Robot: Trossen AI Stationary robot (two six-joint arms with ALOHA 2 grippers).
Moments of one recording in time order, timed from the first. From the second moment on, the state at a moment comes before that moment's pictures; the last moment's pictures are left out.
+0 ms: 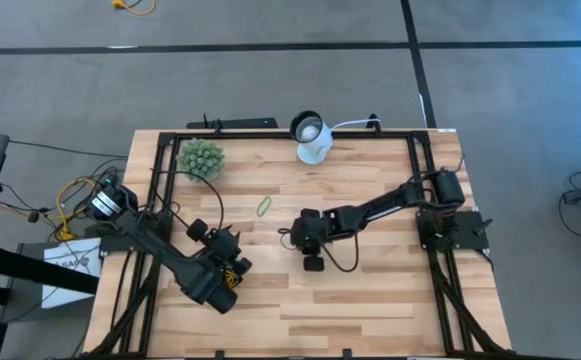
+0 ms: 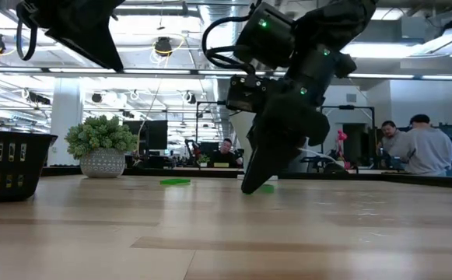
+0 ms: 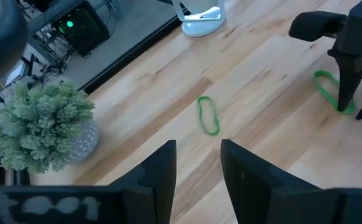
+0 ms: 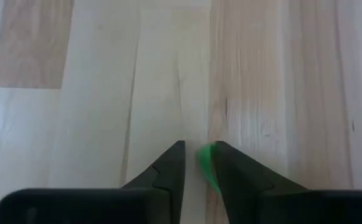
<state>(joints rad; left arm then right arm) -0.65 1.75 1.27 -1.45 -0.98 -1.62 0.13 1.98 1.11 -0.19 -0.02 0.03</state>
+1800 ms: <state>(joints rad) -0.65 1.70 1.28 -1.57 -0.93 -1.48 0.25 2.42 1.75 0.38 -0.05 0.18</state>
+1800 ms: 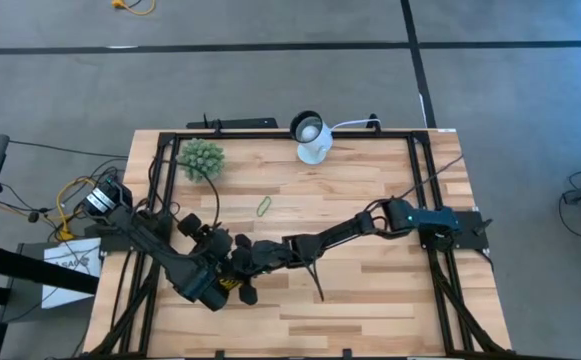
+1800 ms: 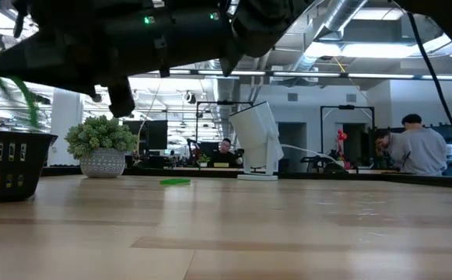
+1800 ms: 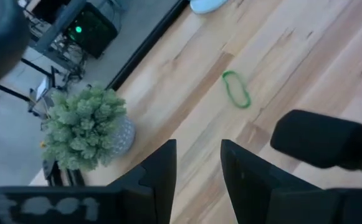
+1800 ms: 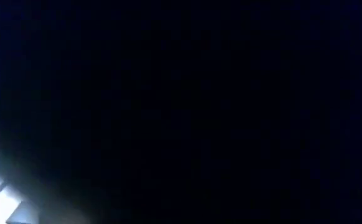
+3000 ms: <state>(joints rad) -0.78 1.41 0.95 -1.57 -0.75 -1.83 0.23 2.34 1.74 0.03 0.03 0.14</state>
